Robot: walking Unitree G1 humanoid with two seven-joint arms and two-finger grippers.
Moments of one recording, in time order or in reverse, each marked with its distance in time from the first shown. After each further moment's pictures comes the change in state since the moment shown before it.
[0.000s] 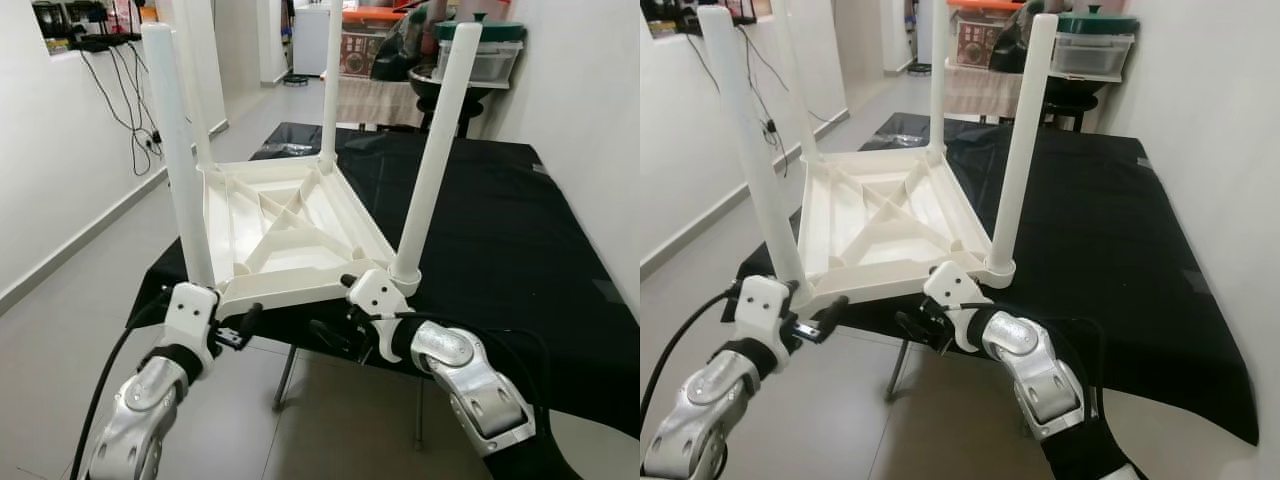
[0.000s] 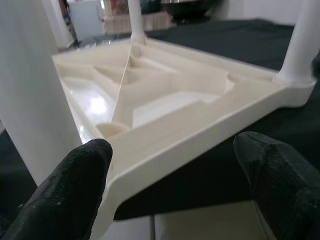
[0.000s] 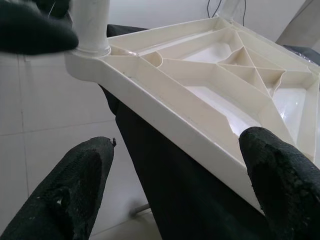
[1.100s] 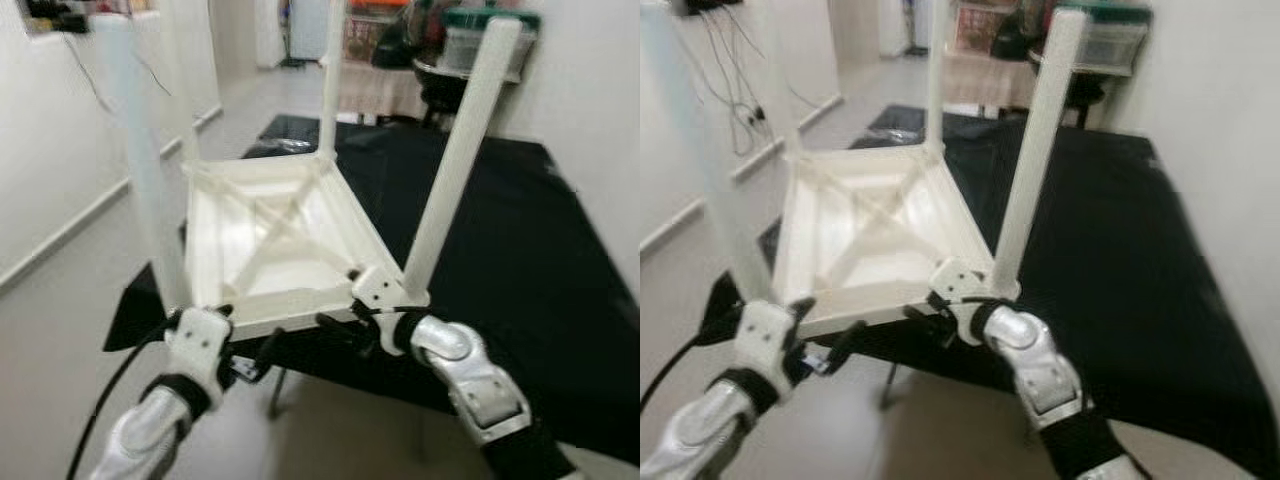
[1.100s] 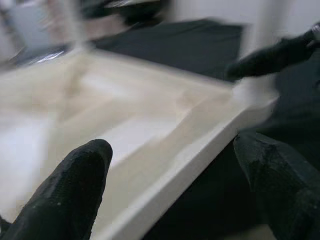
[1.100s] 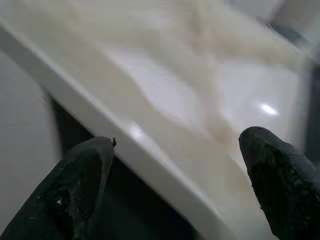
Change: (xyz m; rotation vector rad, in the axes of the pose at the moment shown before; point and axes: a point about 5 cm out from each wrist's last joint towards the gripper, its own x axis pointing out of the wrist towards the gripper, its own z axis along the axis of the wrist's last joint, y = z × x) left arm -0.030 -0.044 0.004 0.013 0.001 -0.189; right arm -0.015 -0.012 -0.015 -0.096 0.083 0.045
